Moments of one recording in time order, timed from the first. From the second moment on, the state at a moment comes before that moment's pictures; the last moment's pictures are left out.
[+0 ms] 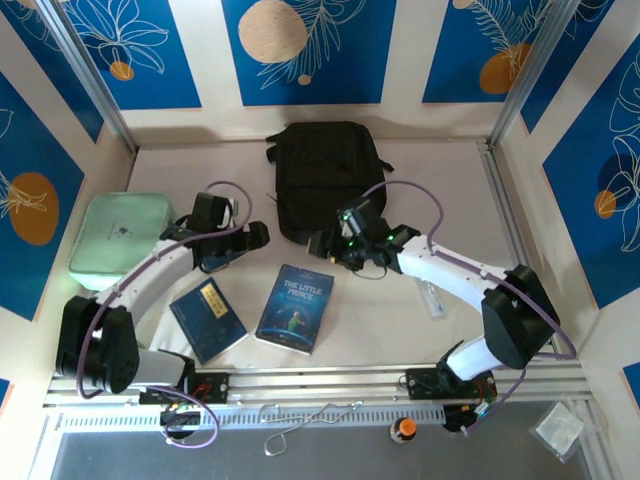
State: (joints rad) left arm -0.30 1.33 0.88 -0.48 0.19 -0.49; right arm 0.75 1.50 0.98 -0.41 -0.25 0.89
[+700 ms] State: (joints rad) left arm -0.30 1.21 0.82 -0.46 0.26 -0.41; right arm 0.85 1.84 1.17 -0.52 -0.07 0.89
